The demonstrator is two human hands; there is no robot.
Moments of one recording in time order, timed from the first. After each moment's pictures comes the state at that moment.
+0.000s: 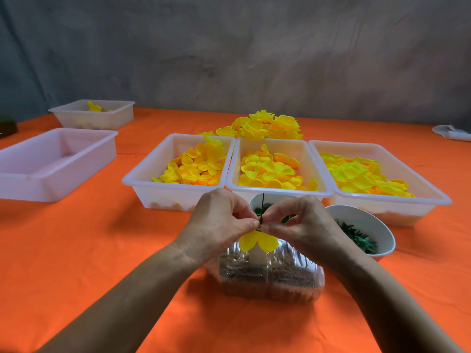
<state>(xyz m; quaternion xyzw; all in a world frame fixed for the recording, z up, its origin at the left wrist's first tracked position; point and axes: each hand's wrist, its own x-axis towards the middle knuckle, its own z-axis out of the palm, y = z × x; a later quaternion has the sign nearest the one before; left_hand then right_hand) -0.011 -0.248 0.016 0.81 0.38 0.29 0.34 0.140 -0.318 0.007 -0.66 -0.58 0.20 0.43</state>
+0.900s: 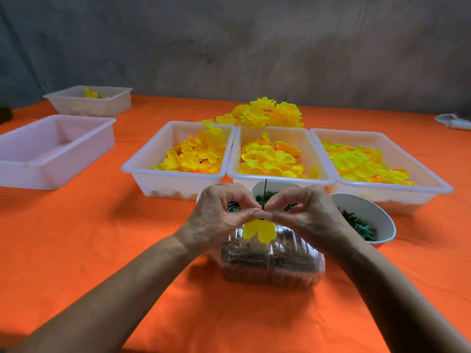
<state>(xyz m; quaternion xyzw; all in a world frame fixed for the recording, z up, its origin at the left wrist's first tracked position) -0.010 -0.228 -0.020 0.81 0.19 0.42 0.37 0.144 -0.319 0.002 -0.63 -0.59 0.21 0.46</state>
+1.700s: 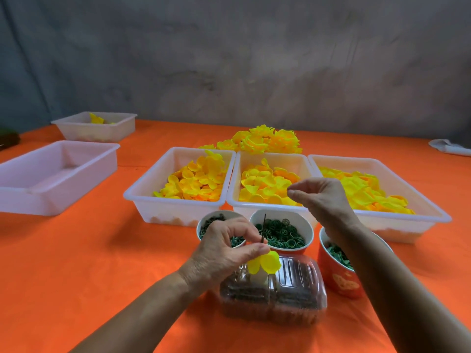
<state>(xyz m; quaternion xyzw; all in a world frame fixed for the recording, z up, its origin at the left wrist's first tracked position) -0.004 -0.228 -0.030 0.78 0.17 0.41 0.44 0.197 -0.264 0.017 -0.66 -0.47 0.16 0.57</state>
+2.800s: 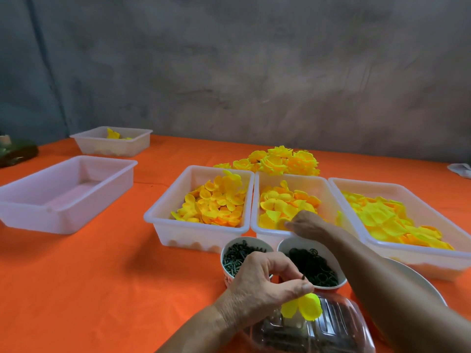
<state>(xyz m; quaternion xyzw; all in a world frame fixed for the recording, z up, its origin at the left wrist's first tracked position) -0.003 -0.222 -0.026 0.77 0.17 0.35 0.51 0.223 -0.147 -0.022 -0.82 -0.54 0.15 0.09</state>
